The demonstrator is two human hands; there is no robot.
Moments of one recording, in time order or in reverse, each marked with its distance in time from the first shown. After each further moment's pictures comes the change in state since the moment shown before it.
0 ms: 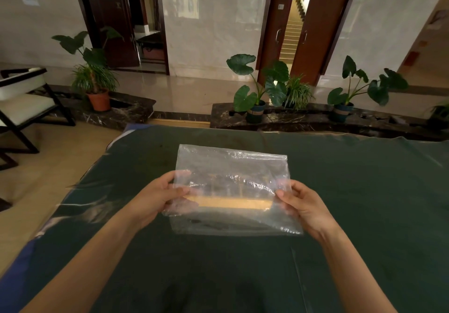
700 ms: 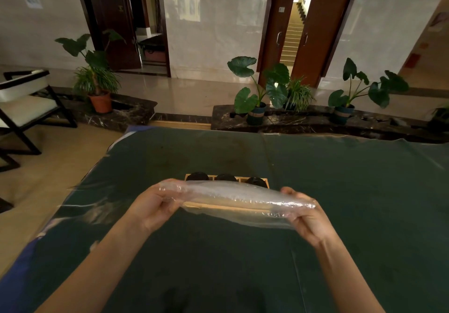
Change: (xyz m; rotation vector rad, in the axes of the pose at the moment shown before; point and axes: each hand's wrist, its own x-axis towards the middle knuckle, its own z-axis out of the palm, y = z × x) left_hand -0.008 -0.003 0.009 -0.459 -0.003 0.038; right_hand -0.001 0.018 -0.005 0.332 -0.051 -0.091
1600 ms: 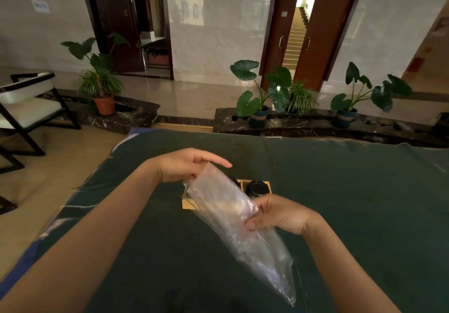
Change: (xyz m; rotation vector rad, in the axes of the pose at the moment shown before) left_hand 0.061 0.063 0.031 0.818 -0.554 -0.058; right_hand 0.015 -0.019 0.057 -0.743 -0.681 0.324
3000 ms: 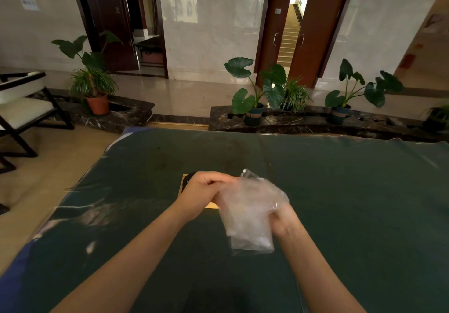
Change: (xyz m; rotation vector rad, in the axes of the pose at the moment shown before) left_hand 0.018 -0.027 0.095 -0.206 0.556 0.157; right_hand 0.016 0.019 0.018 1.000 0.566 -0.110
